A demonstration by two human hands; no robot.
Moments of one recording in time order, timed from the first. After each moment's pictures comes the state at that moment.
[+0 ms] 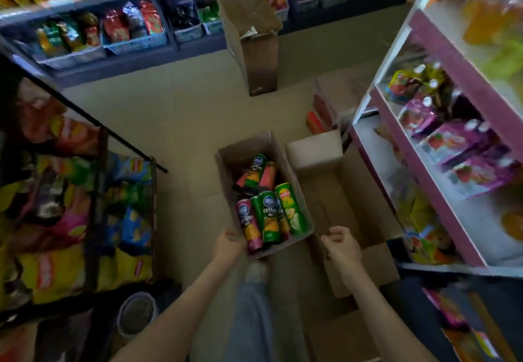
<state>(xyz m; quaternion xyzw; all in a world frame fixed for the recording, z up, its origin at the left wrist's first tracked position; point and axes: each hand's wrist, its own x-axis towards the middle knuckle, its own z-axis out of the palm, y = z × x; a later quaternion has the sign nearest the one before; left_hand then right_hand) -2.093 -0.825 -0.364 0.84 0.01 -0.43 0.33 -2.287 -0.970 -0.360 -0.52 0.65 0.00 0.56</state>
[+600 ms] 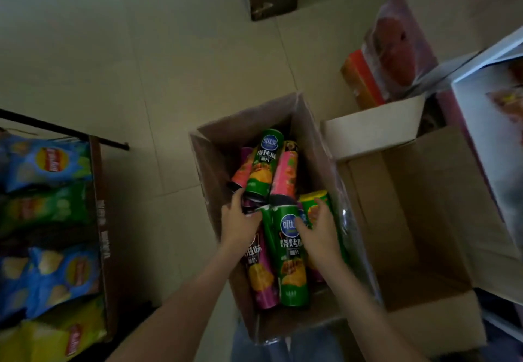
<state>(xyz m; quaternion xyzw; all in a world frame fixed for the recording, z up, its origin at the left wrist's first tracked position) -1.935 -0.980 -0.639 0.85 -0.03 -0.45 0.27 -2.071 -1.063 -0.633 -0.60 0.60 0.05 0.53</state>
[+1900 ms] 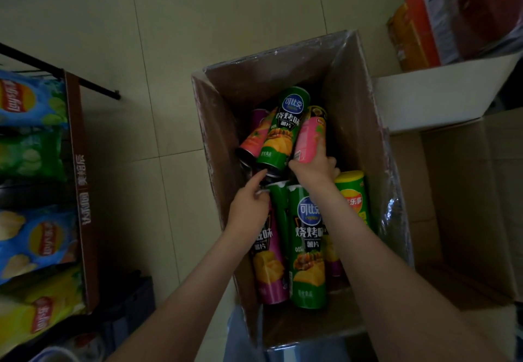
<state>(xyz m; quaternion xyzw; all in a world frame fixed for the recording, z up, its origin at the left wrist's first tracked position) -1.940 -0.960 -0.693 0.79 0.03 -0.49 0.36 -1.986 -1.095 -0.741 -0.59 0.64 0.17 0.47</state>
